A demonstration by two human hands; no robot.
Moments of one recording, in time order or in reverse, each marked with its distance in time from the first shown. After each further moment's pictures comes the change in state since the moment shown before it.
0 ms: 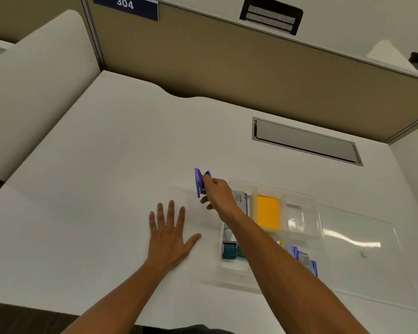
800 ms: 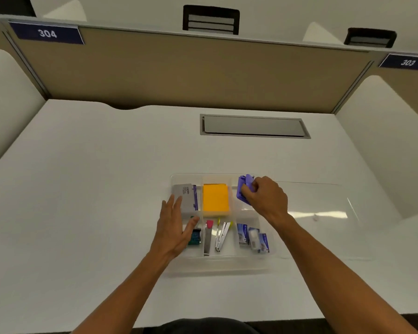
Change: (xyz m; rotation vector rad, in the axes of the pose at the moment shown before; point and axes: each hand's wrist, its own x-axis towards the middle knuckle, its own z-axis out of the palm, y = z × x) left_hand -0.006 0.146 -0.039 -0.574 -0.019 0.099; right_hand -0.052 0.125 -0.250 -0.666 0.489 -0.205
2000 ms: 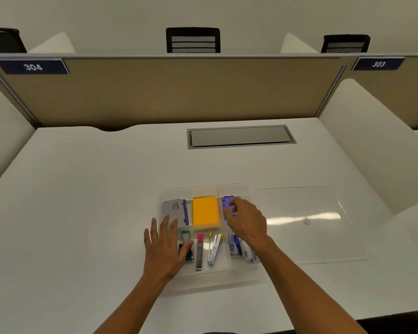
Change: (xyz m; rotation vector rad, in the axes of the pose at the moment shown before) left_hand -0.005 0.000 0.008 0.486 0.010 0.041; right_hand -0.032 -0.009 0.022 0.130 -0.122 0.093
